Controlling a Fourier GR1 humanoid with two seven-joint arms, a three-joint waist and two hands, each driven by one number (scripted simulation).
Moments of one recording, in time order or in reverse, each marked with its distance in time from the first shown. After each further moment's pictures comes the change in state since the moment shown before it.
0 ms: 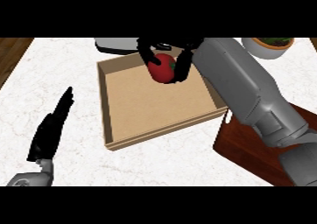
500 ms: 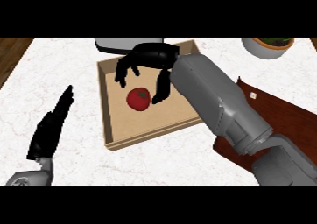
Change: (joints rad) left arm -0.013 0.001 0.006 0.000 0.001 -0.011 0.012; right arm -0.021 0.144 0.065 0.160 0.044 -0.044 0.034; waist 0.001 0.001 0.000
